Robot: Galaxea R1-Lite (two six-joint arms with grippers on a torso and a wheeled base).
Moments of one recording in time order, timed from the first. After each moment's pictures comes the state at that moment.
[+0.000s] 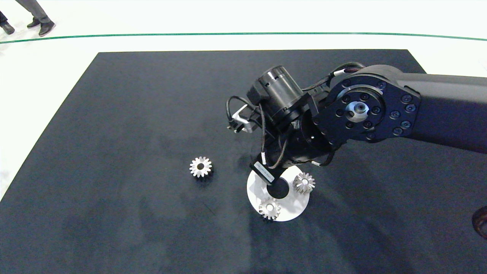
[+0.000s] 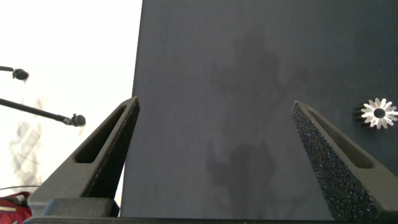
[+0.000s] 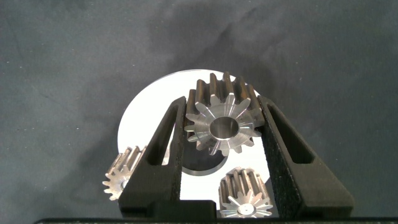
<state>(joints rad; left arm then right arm) -0.19 0.99 -1.34 0.61 0.40 0.08 0.81 2.10 -1.99 0.76 -0.30 -0.20</state>
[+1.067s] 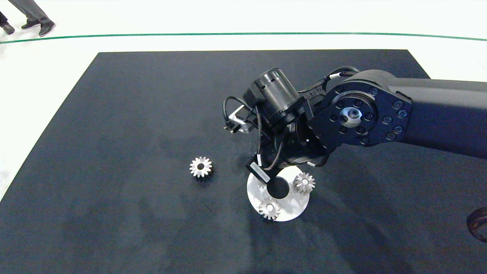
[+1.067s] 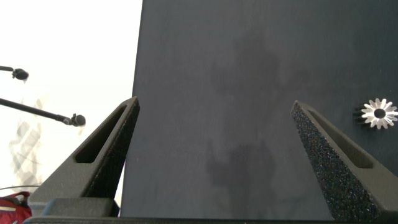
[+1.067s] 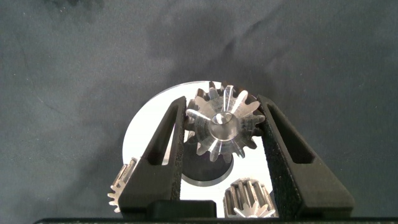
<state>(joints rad) -0.19 0.99 -1.34 0.61 0.40 0.08 0.82 2.12 -1.98 0.72 -0.30 -0.20</state>
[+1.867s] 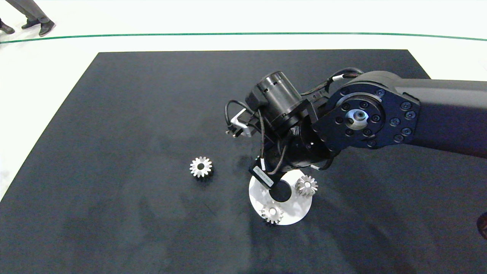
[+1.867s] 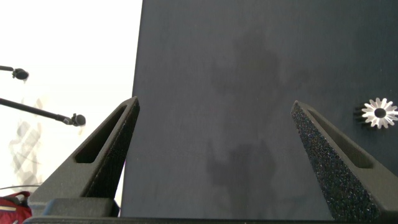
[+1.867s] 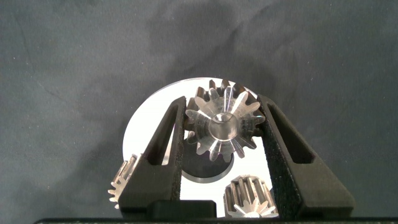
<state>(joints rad) -0.19 0.99 -1.34 0.61 0.40 0.08 0.82 2.09 -1.94 0.73 -0.30 -0.20</state>
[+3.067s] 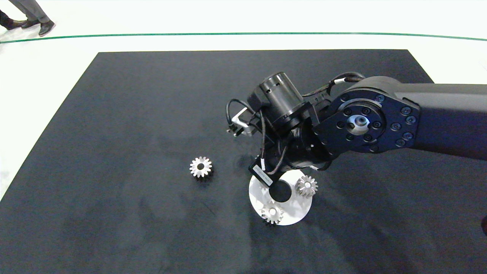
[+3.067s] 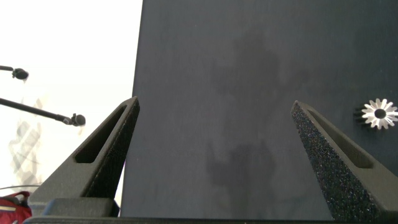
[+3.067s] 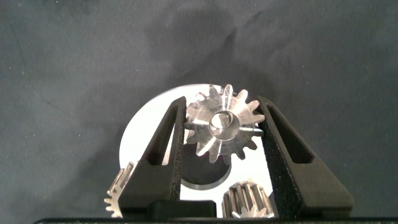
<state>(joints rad) -0.19 0.99 -1.34 0.61 0.40 0.08 0.82 2.08 -1.88 0.64 -0.31 -0.20</state>
